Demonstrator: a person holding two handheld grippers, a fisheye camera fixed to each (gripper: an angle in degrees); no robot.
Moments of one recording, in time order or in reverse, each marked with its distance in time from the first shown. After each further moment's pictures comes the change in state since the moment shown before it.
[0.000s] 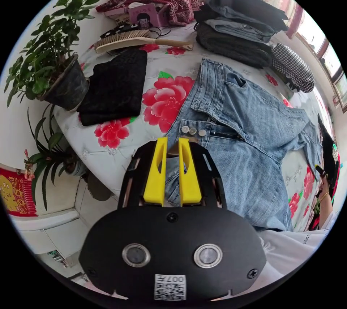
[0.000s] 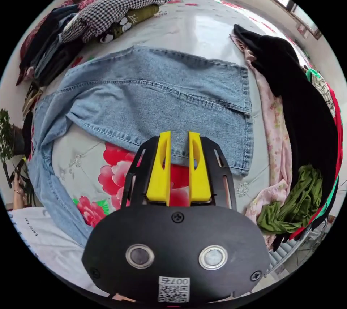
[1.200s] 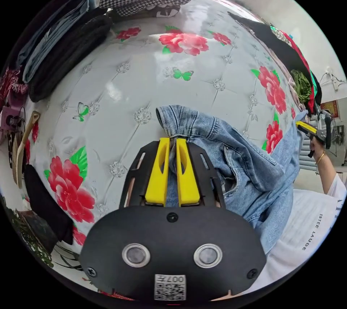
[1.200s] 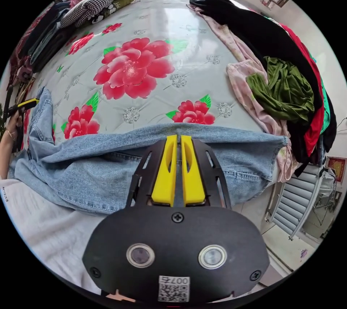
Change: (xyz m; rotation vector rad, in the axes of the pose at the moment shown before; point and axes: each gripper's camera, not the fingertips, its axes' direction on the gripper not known) left arm 0.134 -0.107 0.004 -0.160 0.308 0.853; right arm 0.036 0.285 0.005 -0.116 -0.018 0.323
